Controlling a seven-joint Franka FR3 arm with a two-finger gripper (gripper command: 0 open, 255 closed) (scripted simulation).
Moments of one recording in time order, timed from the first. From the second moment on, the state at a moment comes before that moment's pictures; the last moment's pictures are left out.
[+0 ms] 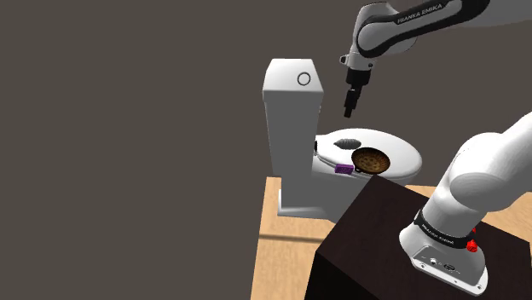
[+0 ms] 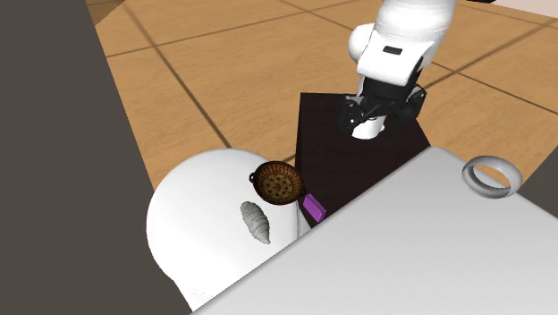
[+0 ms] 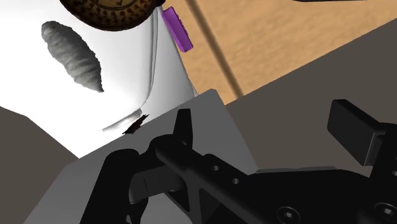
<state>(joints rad) -0.04 -0.43 -0.29 -2.41 -0.10 1.96 -0.49</state>
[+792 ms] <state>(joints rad) -0.07 0.01 -0.44 -2.26 -0.04 2.16 -0.77</state>
